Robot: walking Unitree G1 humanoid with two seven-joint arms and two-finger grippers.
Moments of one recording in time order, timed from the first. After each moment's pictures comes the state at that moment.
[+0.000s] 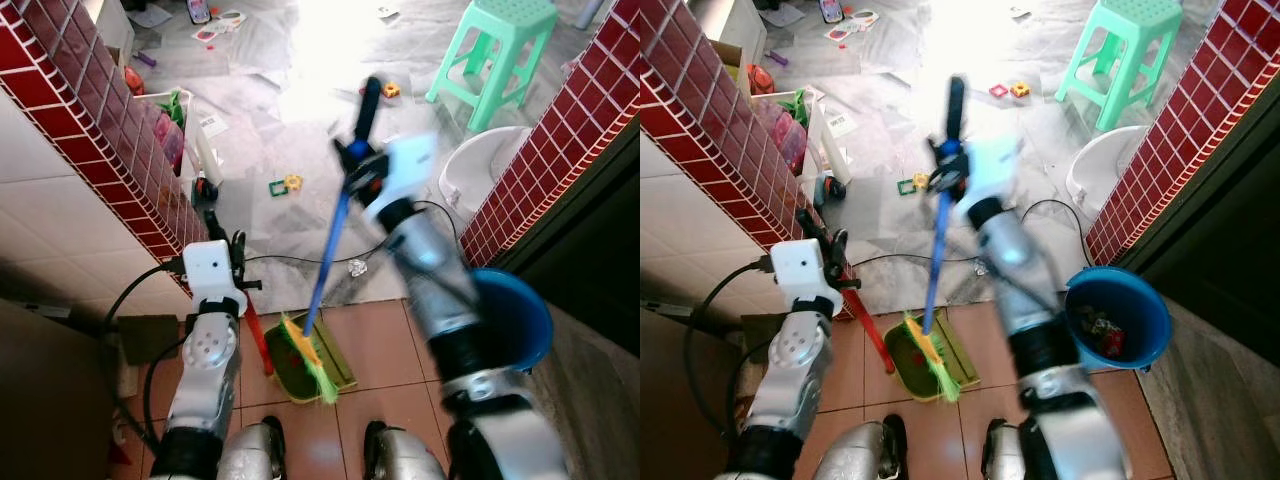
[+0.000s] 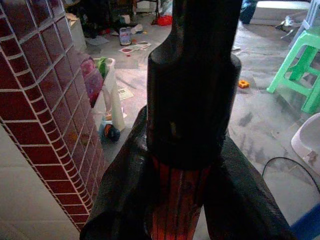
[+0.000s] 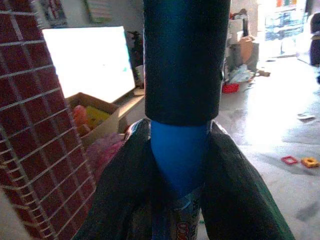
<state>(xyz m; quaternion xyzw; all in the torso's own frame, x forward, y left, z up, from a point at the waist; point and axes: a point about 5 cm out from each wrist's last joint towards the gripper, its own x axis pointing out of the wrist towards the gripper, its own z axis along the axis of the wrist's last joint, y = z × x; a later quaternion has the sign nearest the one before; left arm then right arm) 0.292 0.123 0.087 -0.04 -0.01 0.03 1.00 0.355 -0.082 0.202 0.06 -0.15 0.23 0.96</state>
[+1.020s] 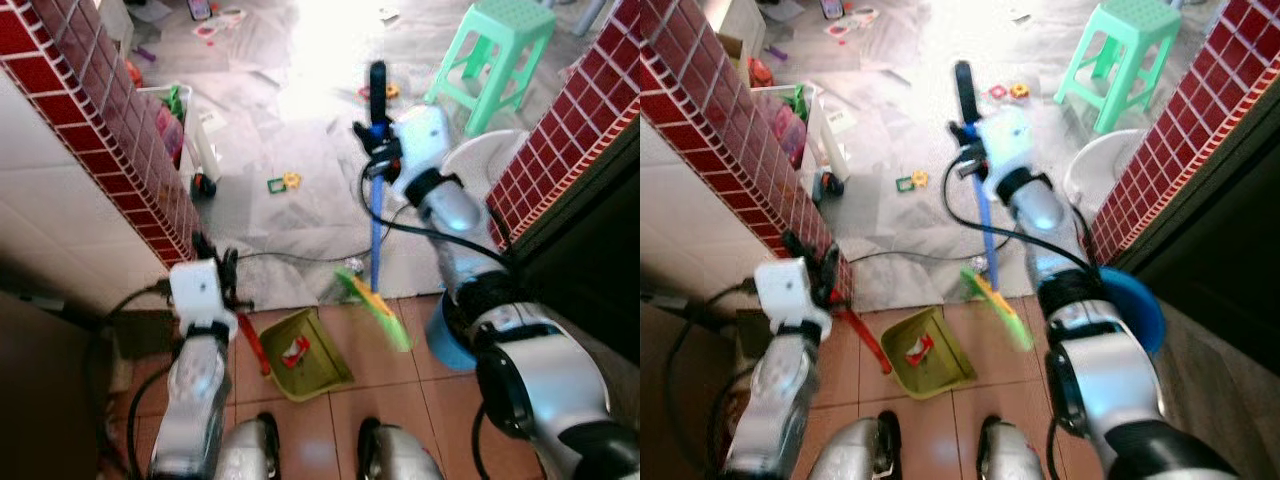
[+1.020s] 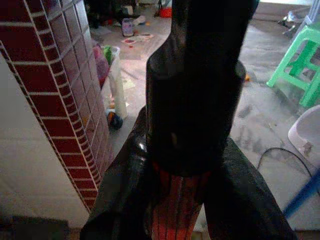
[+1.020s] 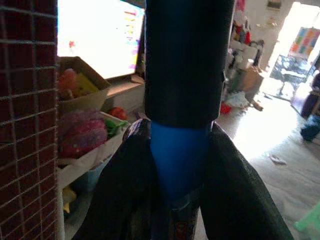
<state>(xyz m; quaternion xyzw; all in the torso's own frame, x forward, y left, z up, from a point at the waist) 0.251 0.131 0.086 -0.04 0.00 0.02 1.00 0.388 -0.101 0.210 -0.12 -0.19 0.26 0.94</state>
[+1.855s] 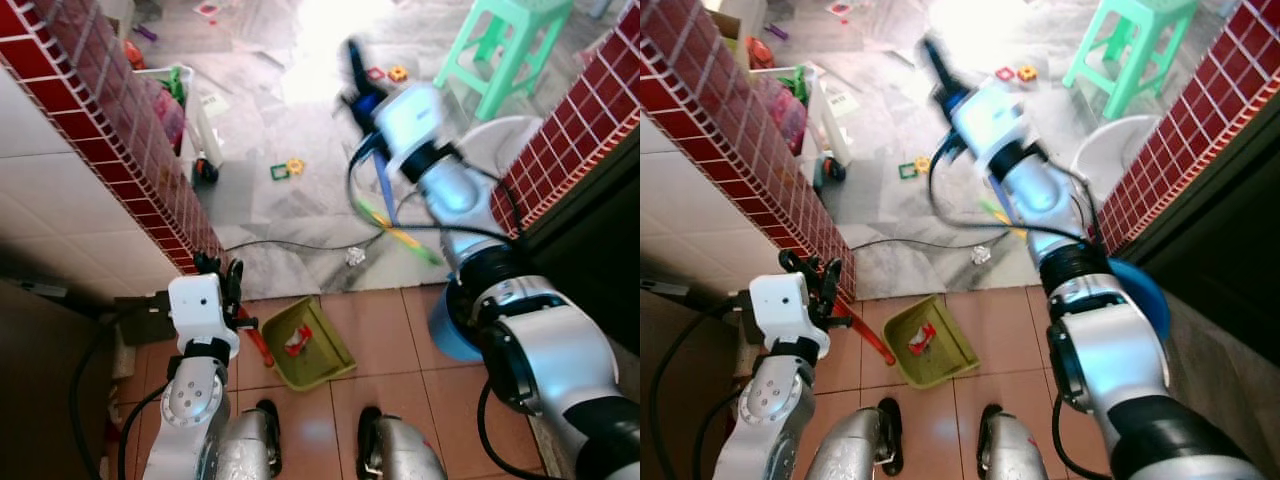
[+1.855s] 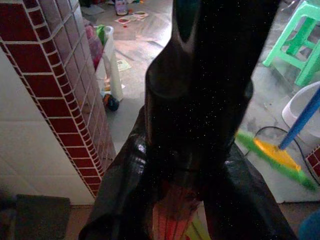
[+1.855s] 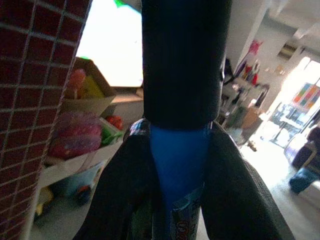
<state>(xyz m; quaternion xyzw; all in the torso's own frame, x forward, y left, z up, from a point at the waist) 0.227 0.127 0.096 -0.04 0.03 0.01 1.00 0.387 -0.089 0.227 -0.21 -0.25 0.29 0.90</state>
